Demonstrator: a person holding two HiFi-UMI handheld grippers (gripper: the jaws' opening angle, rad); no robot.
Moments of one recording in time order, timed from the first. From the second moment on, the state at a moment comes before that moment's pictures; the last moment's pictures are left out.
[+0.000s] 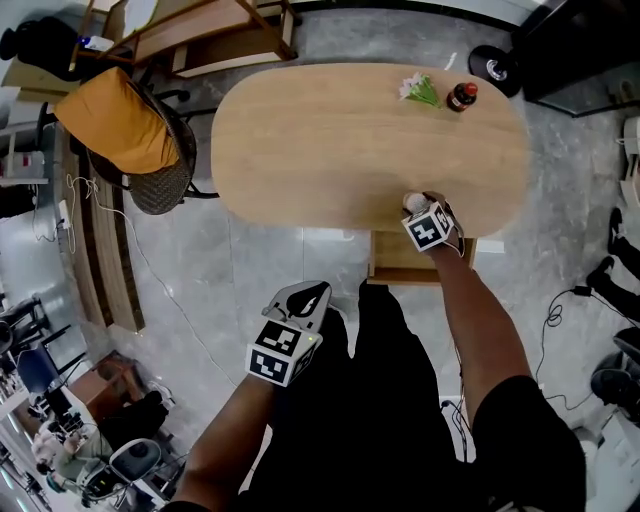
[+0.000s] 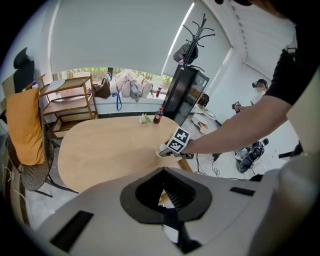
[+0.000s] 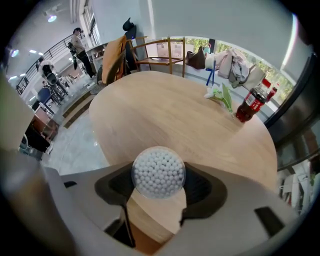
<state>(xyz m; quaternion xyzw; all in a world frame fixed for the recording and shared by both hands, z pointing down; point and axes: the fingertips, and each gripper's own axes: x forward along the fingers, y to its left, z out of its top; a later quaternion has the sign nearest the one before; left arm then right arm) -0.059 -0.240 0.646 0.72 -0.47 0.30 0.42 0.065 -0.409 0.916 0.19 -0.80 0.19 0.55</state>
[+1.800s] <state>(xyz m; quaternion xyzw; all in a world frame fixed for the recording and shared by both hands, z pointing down) -0.046 -0.239 0.650 0.75 -0.42 0.33 0.39 0.160 -0.278 0.999 0.26 -0.70 0.34 0.57</state>
